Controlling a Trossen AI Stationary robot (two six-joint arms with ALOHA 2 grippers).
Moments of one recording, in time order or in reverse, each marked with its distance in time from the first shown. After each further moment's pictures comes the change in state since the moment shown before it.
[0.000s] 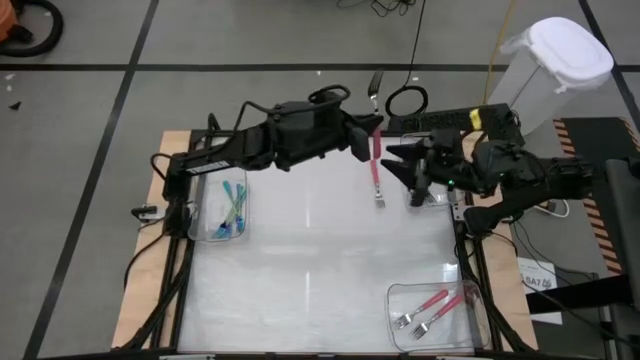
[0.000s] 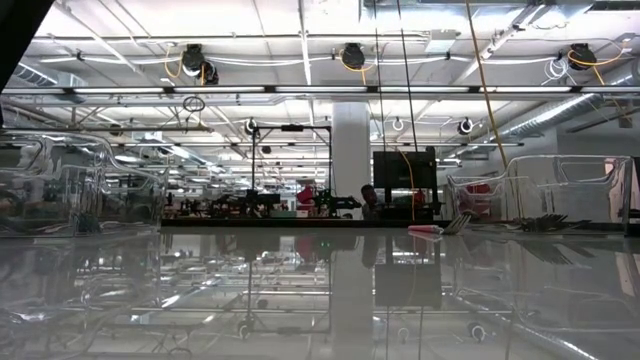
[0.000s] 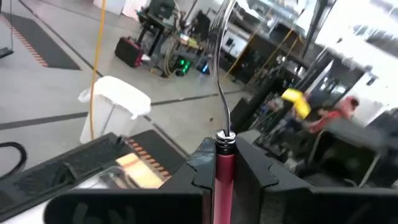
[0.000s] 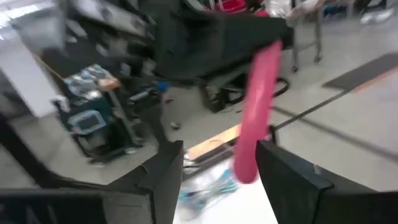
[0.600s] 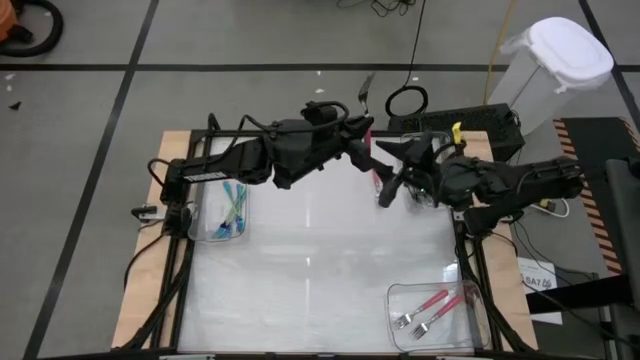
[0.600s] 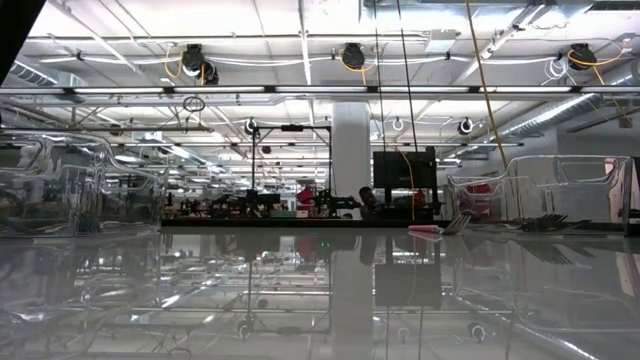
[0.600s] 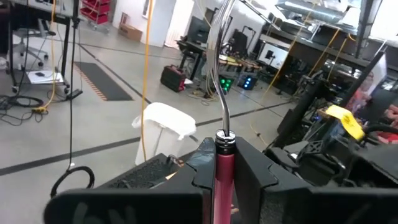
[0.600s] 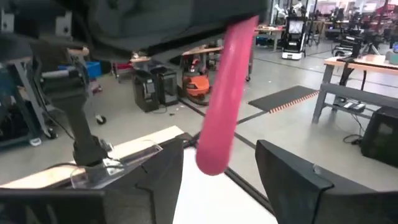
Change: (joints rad) left arm -0.080 -0.002 0.001 0.002 -0.287 0.166; right arm 0.034 0.136 0.000 0.069 0.299 -0.220
